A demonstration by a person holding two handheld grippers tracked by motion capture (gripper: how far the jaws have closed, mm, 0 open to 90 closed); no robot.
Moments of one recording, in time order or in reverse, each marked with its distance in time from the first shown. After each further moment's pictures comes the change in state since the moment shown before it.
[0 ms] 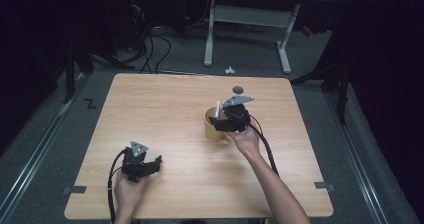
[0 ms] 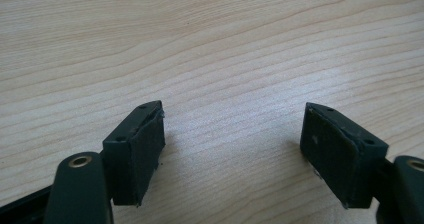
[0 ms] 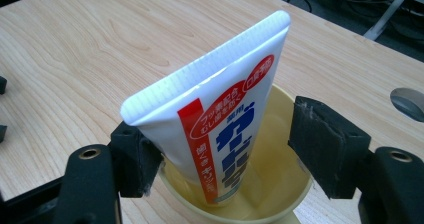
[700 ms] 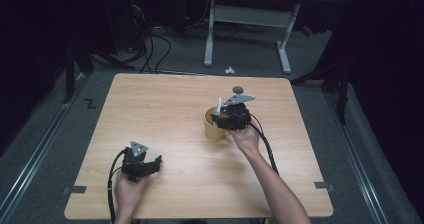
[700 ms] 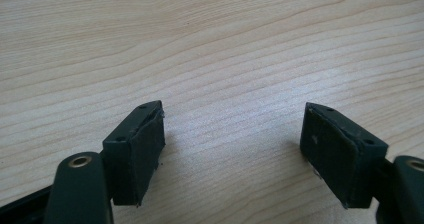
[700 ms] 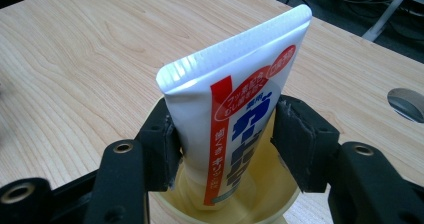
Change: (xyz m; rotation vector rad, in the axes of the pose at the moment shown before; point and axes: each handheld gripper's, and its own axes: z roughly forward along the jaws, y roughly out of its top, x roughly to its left) left arm 0.000 0.000 0.000 0.000 -0.001 -0.002; right arm -0.006 -0.001 0.005 -0.003 0.003 0.005
